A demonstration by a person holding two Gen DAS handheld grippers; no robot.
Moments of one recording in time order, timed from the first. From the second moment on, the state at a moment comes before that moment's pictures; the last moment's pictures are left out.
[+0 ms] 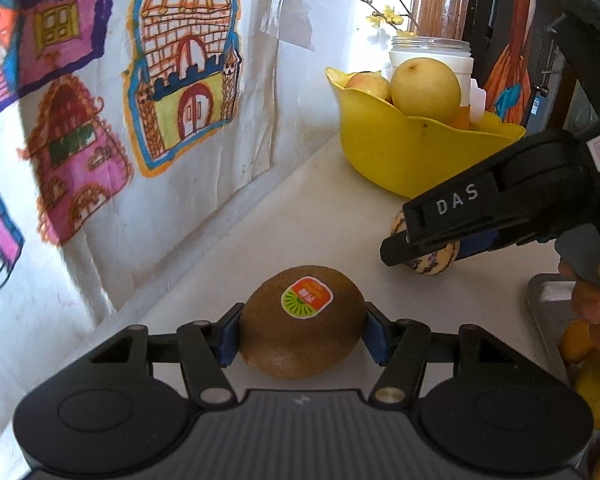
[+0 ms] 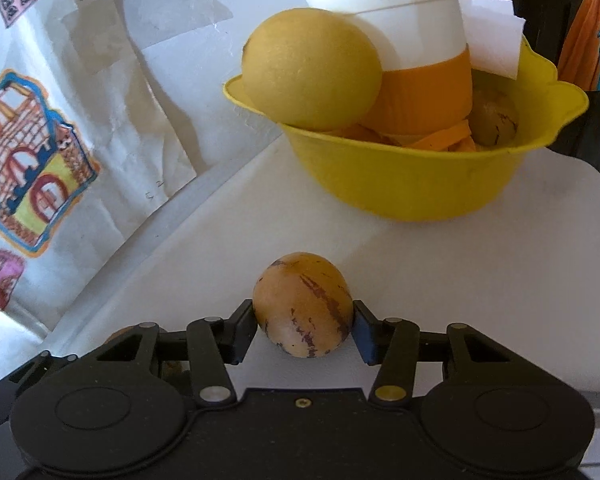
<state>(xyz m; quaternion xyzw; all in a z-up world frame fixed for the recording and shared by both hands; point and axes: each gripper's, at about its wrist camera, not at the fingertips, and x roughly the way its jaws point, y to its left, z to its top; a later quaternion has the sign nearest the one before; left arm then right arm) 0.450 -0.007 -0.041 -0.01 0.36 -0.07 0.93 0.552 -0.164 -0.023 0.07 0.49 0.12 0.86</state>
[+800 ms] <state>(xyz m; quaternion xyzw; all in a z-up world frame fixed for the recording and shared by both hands) 0.399 -0.067 0.008 -0.02 0.33 -0.11 0.94 0.468 -0.240 0.067 0.11 0.43 0.13 0.89</state>
